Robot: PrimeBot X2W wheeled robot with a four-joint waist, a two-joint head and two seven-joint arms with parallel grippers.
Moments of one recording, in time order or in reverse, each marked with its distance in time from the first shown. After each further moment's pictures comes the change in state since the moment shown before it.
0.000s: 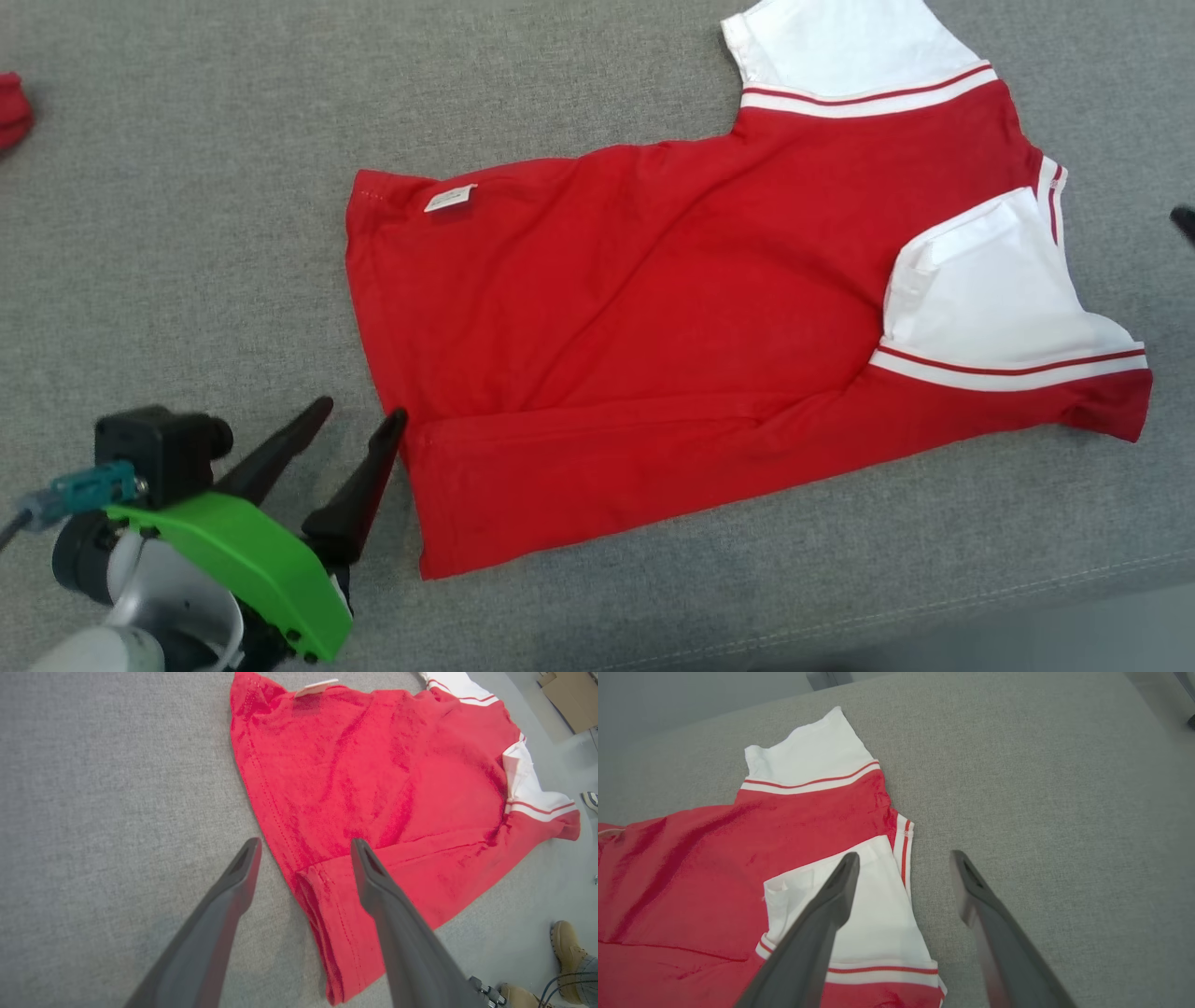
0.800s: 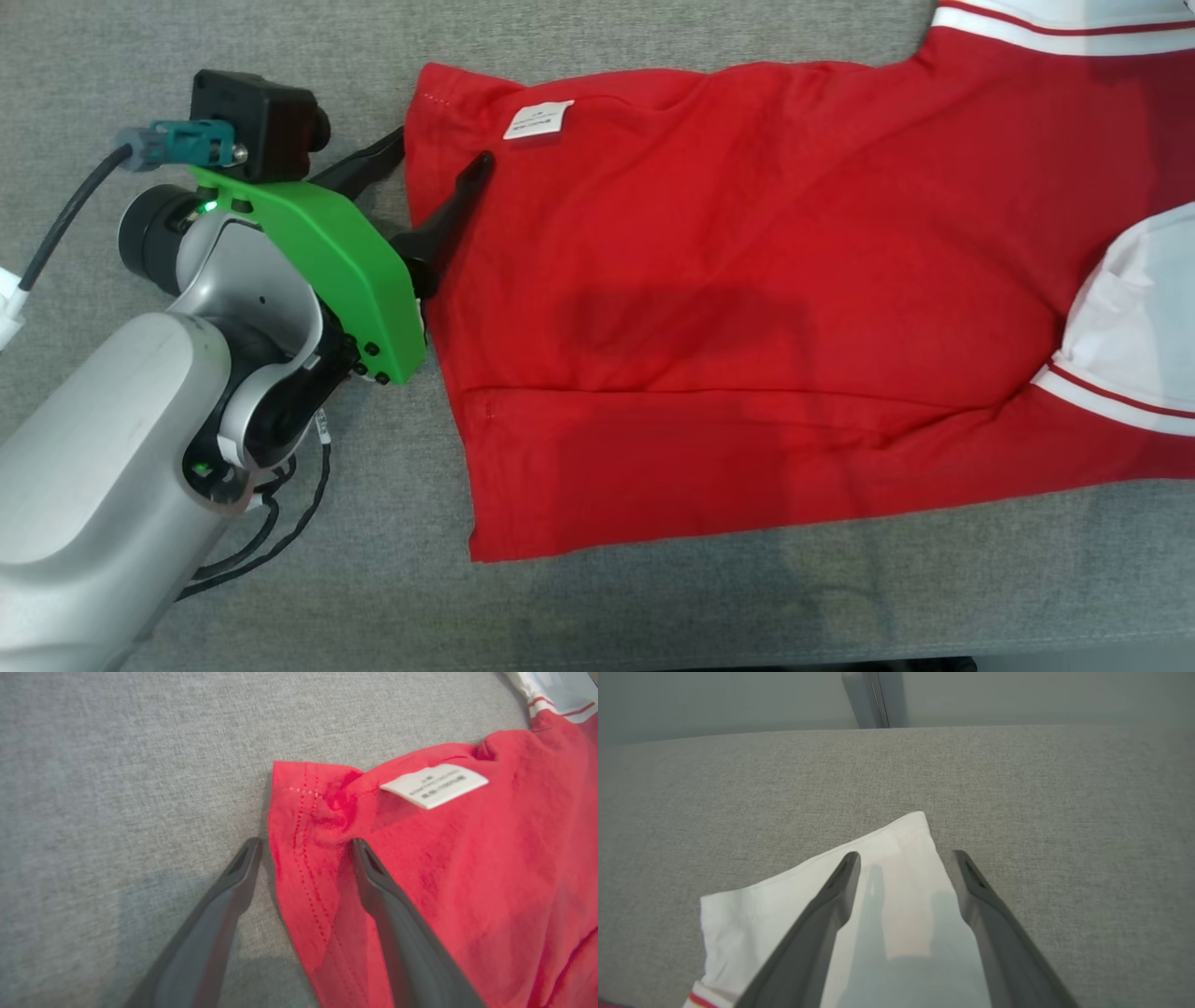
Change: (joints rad) left arm -0.601 -0.247 -0.102 0.395 0.060 -0.157 0.231; right arm -0.814 0.112 0.287 0.545 -0.316 0.000 -0.077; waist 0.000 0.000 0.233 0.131
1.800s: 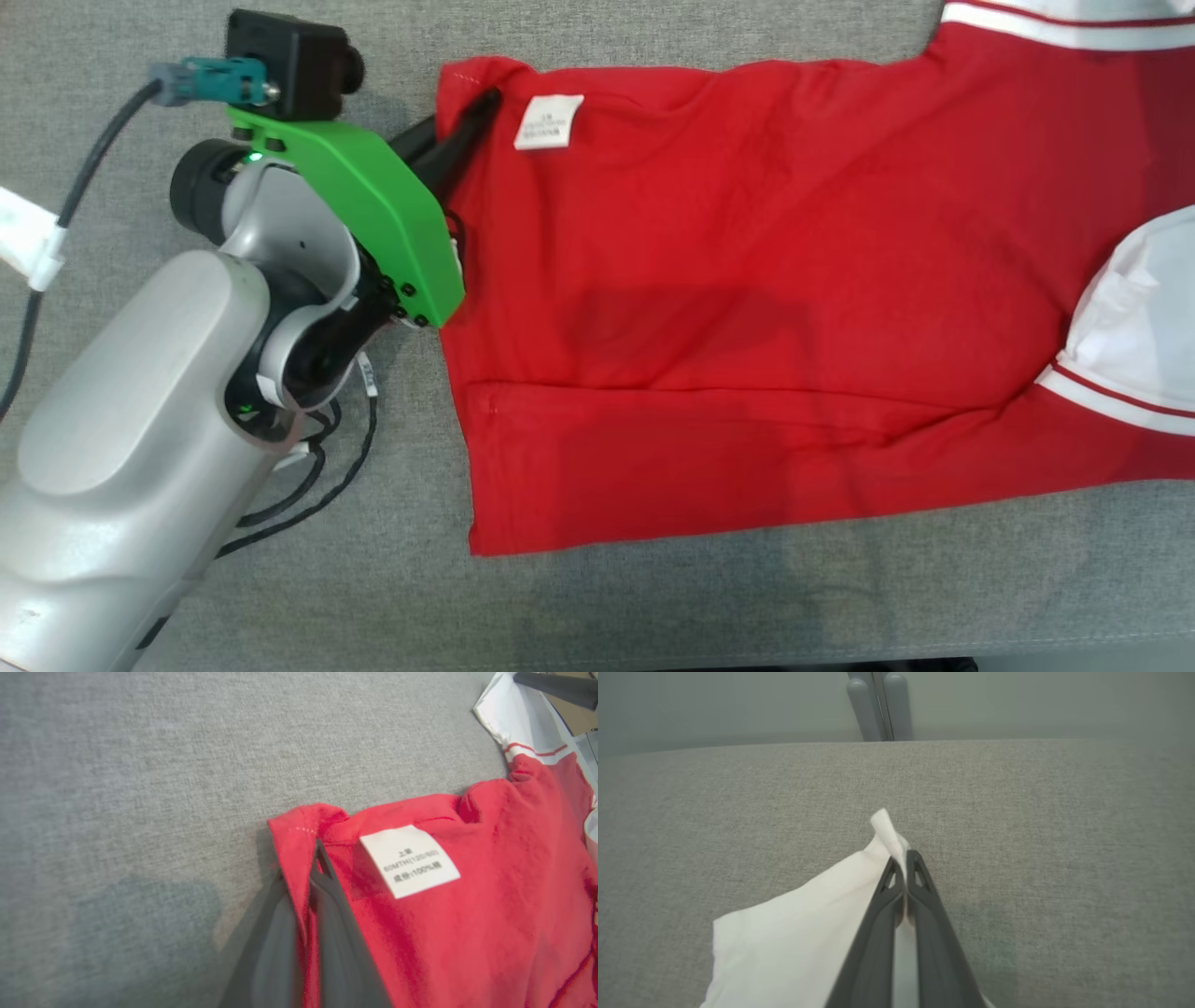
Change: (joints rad) left arm -0.083 -0.113 0.002 0.111 -0.041 -0.057 -0.031; right arm -0.064 0.007 0.079 0.138 0.016 0.000 -0.100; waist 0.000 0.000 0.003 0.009
